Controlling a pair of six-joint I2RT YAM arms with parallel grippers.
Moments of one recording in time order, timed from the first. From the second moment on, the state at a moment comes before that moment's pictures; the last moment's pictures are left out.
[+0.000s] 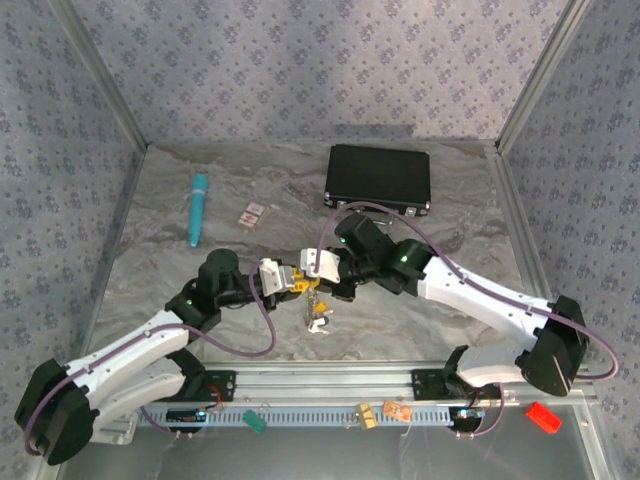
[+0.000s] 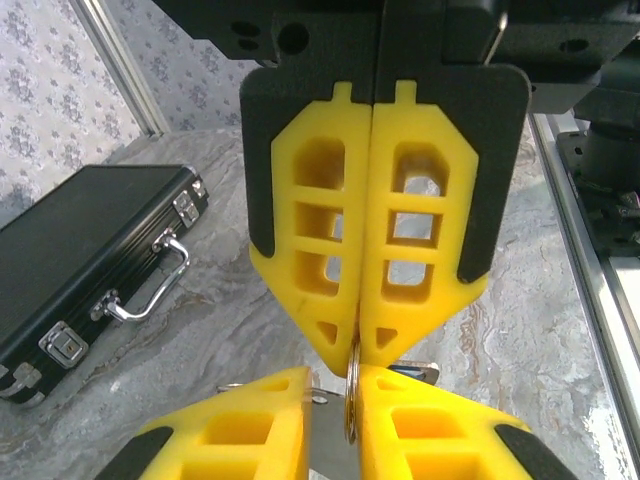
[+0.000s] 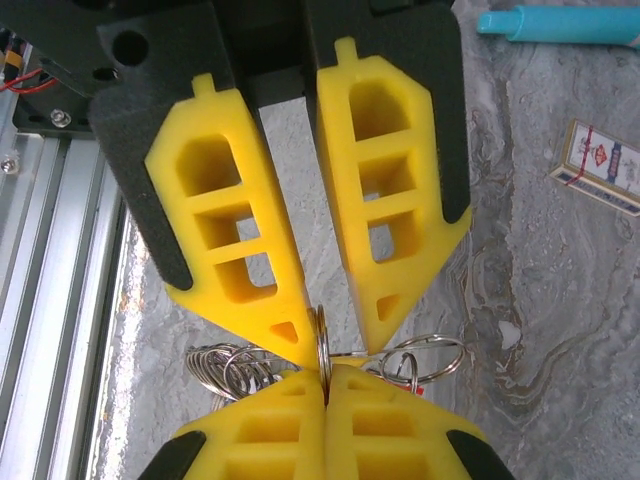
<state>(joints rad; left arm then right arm) -0.72 0.88 0.43 0.18 0.56 0.36 0.92 1.29 1.10 -0.59 -0.34 -0.58</state>
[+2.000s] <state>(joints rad) -0.73 0.90 0.35 0.40 0.56 0.24 0.78 1.21 0.88 -0.30 -0.59 -0.42</state>
